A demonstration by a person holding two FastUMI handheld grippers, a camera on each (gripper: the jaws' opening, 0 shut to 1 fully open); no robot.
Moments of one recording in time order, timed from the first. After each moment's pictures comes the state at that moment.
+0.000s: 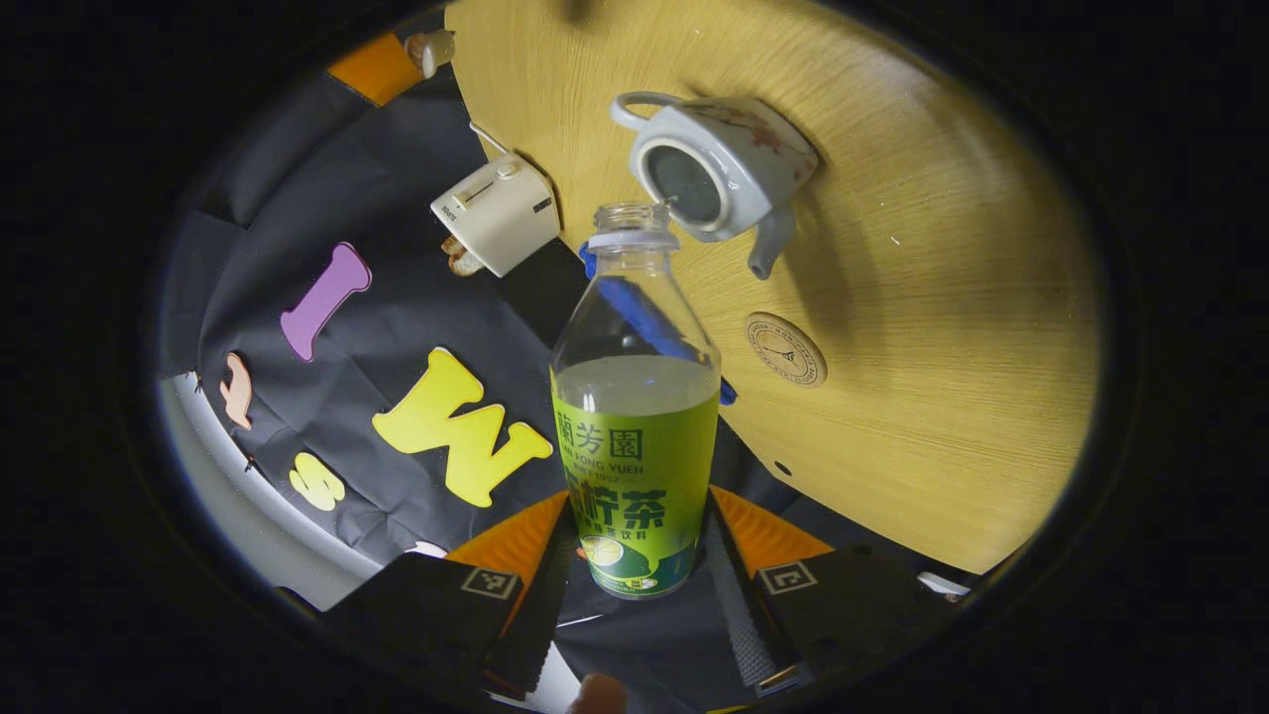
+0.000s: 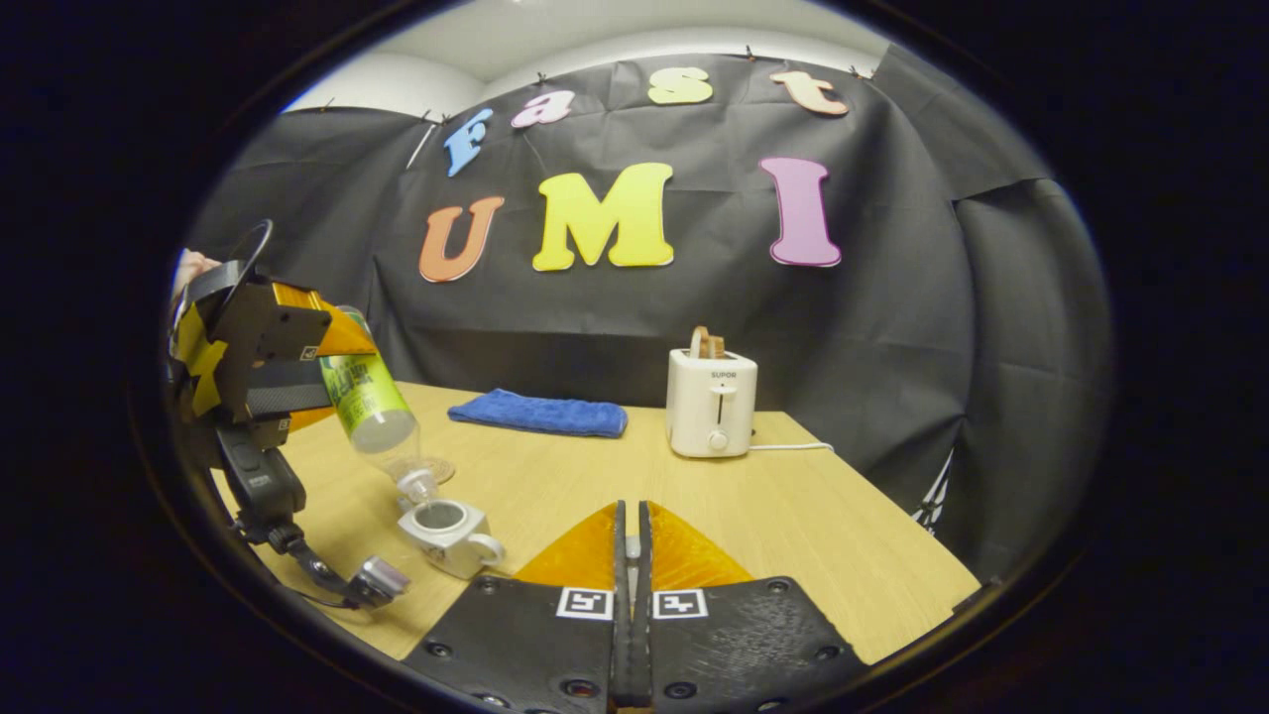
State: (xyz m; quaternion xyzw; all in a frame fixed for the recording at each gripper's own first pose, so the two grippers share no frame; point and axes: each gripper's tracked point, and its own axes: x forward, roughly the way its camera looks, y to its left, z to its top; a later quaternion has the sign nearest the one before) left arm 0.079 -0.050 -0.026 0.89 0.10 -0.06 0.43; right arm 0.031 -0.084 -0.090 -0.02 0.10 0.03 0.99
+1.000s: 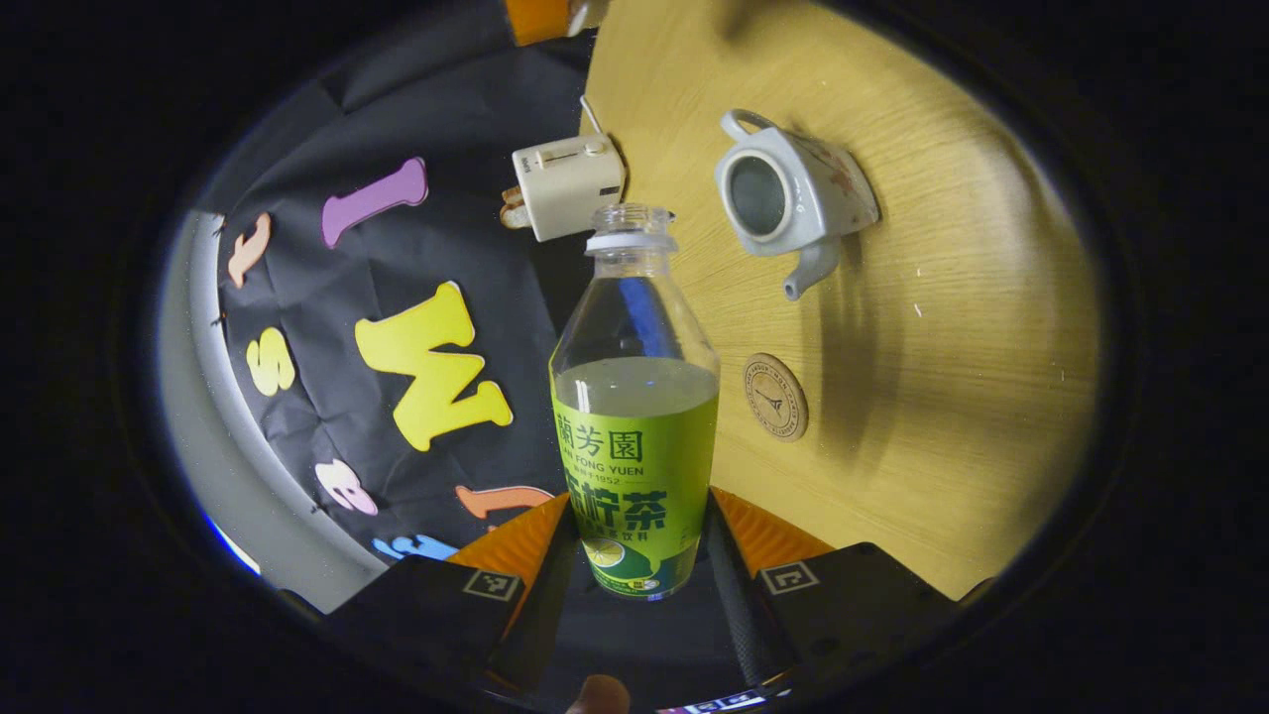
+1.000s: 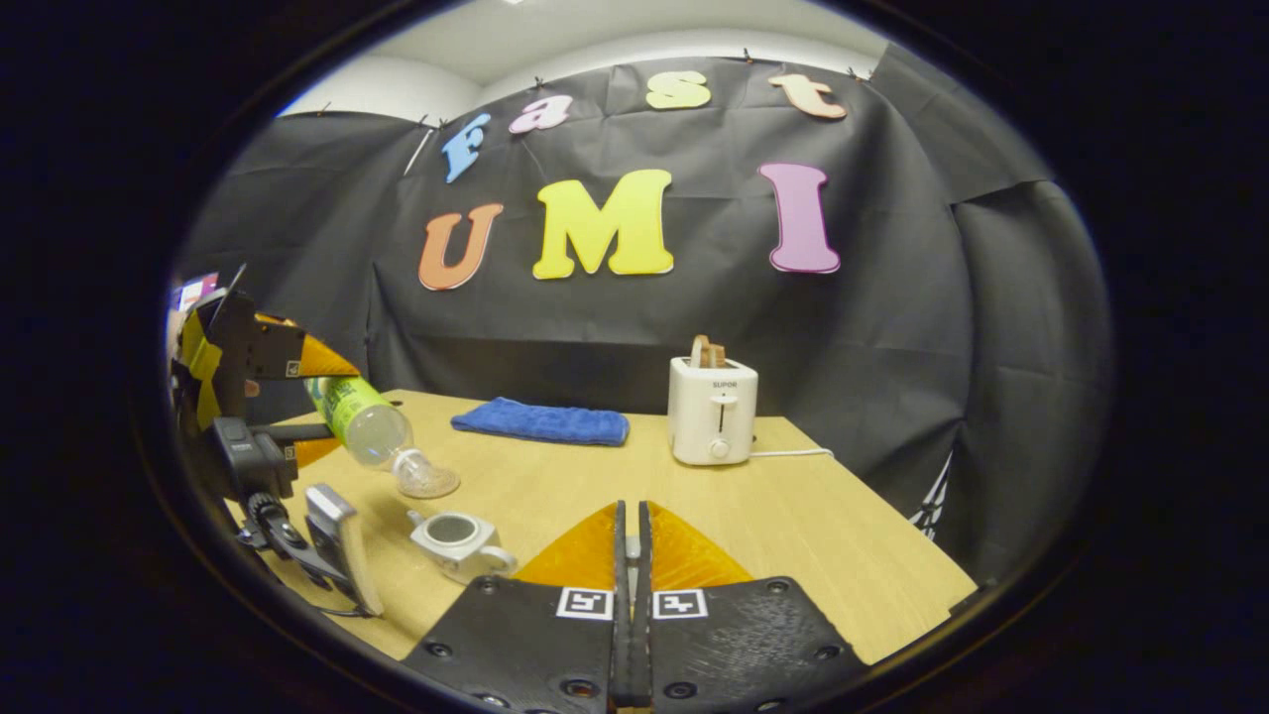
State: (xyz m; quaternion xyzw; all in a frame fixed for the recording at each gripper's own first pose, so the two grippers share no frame) left arm 0.075 -0.023 -0.047 0.76 0.10 -0.08 0.63; right arm 0.028 -0.078 -0.072 -0.01 0.09 0.03 1.00
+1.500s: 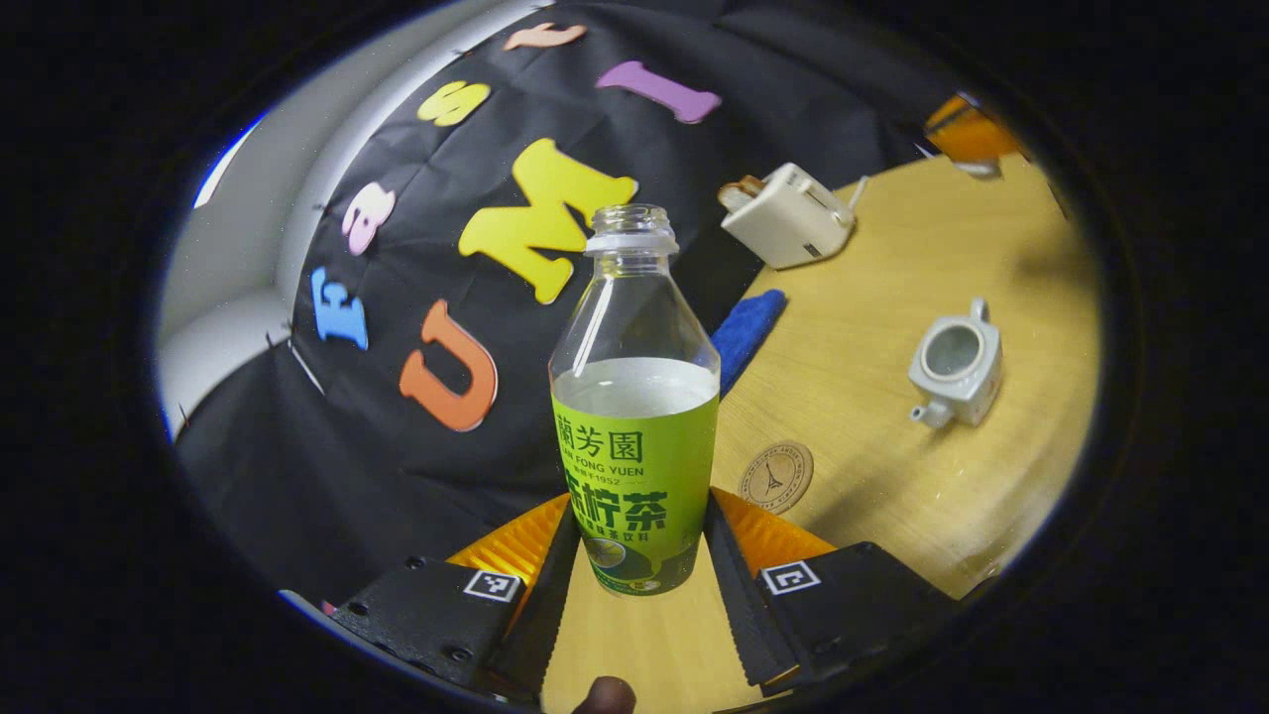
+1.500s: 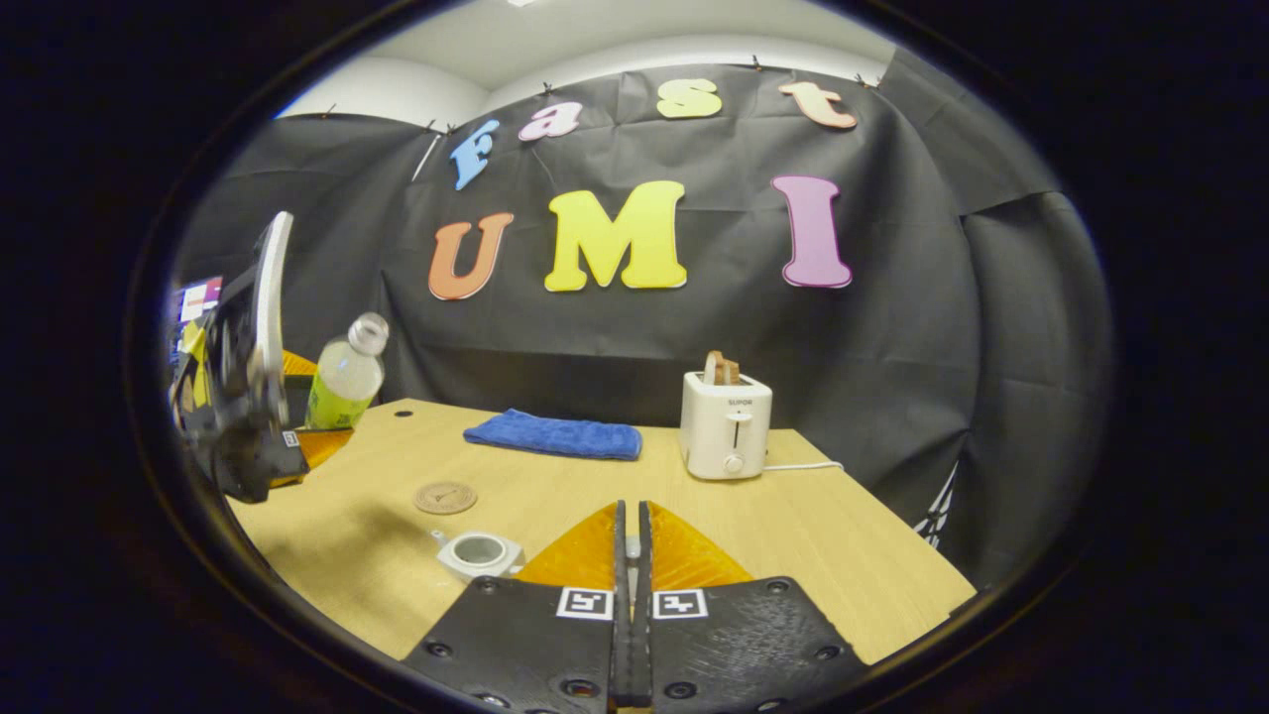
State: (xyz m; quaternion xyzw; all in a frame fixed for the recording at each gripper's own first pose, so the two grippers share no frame) left arm 0.075 0.010 -0.044 0.36 0.11 -0.04 0.93; right arm 0.026 -0.058 -0.055 -0.01 0.08 0.04 1.00
